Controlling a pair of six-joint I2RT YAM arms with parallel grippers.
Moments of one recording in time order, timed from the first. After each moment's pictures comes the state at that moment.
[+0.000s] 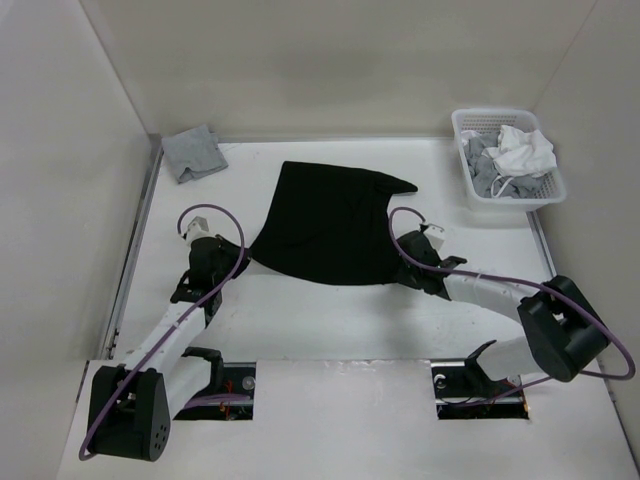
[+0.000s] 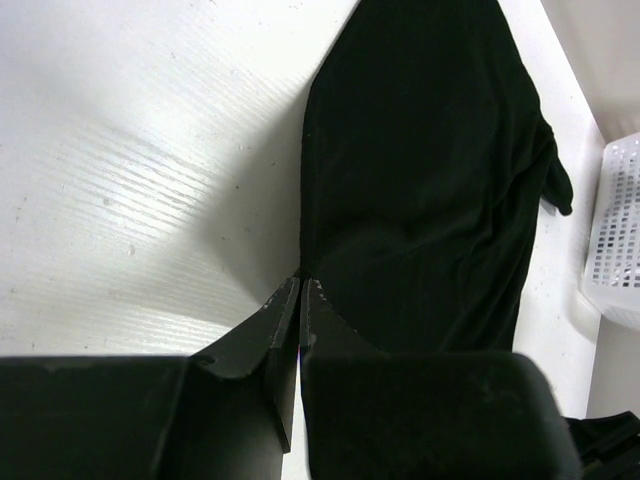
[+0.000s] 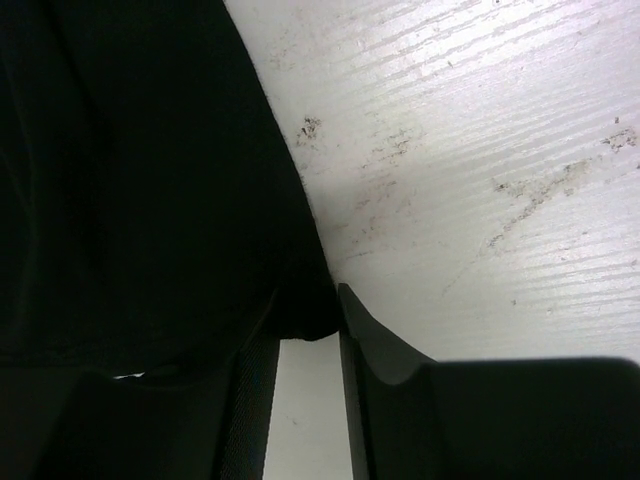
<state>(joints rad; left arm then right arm) -0.14 0.96 0.35 0.11 -0.01 -0.87 0.60 1.39 0.62 -0.20 0.33 0.86</state>
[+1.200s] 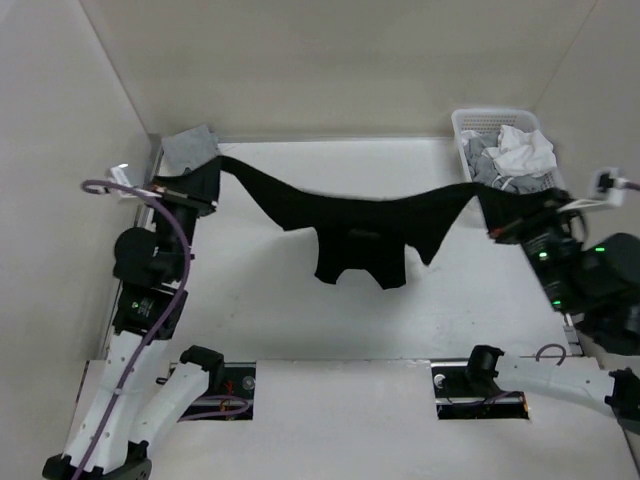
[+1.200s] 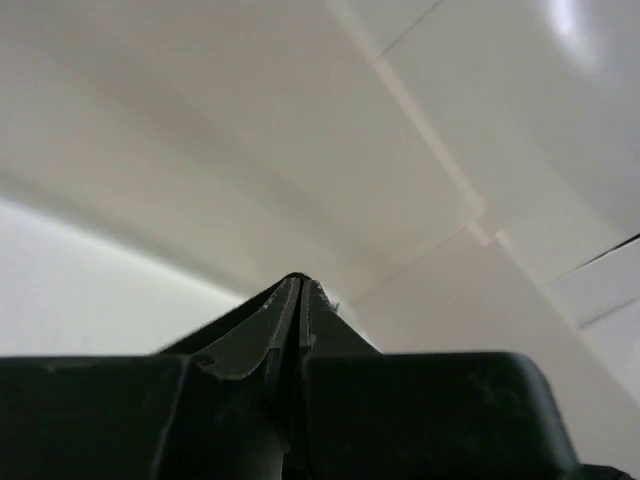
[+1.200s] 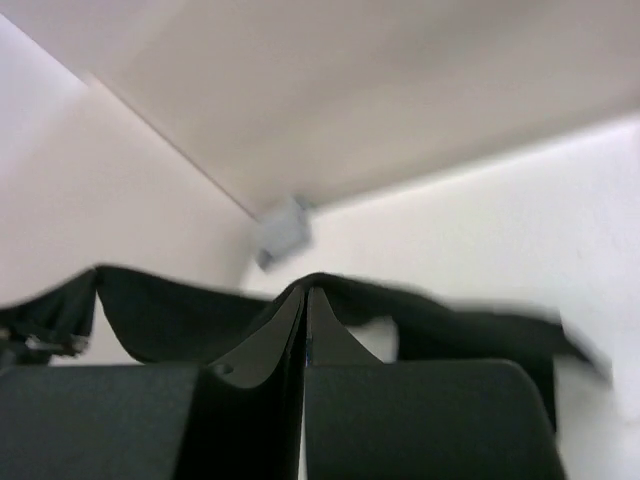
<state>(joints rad) -0.31 0.68 0.89 0.05 -0.16 -0.86 1.02 0.71 1.31 -0.51 0.76 0.56</state>
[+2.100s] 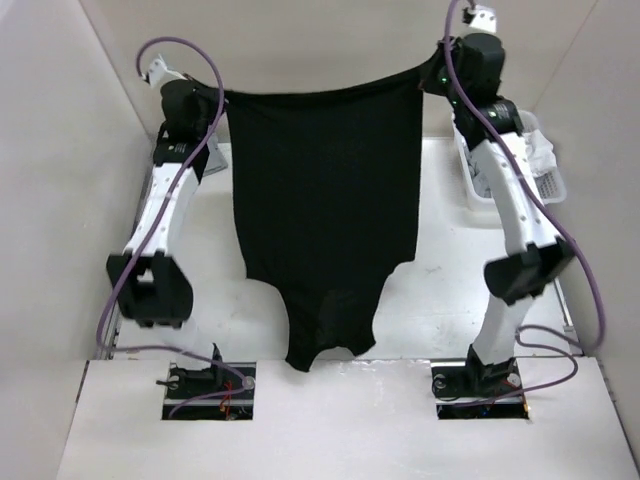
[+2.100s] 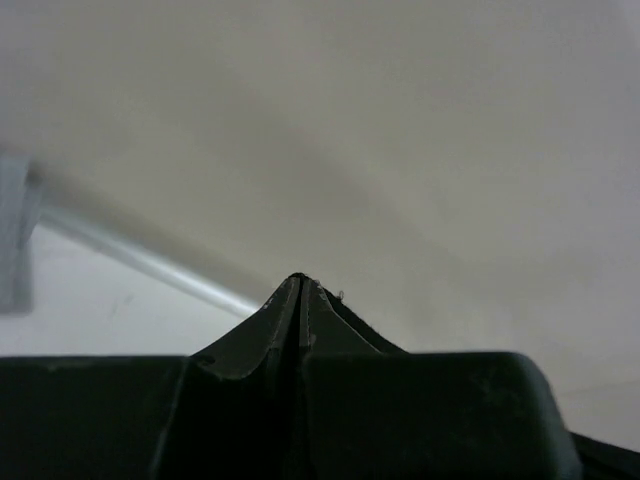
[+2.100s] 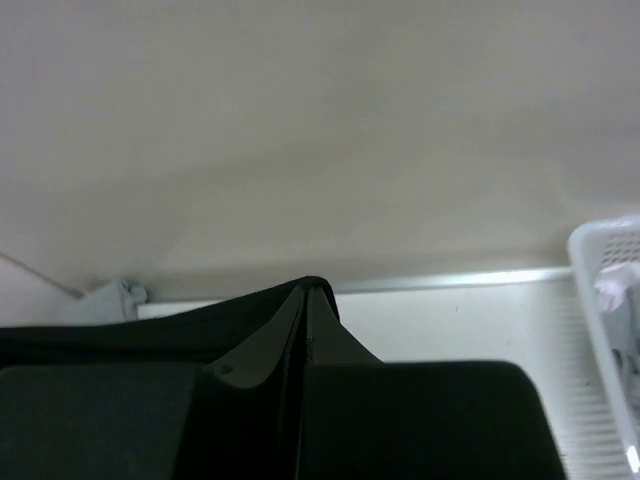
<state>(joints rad) -0.07 1.61 1.64 0.01 -0.12 -0.76 0.27 1.81 2.21 -0.43 0.13 0.31</state>
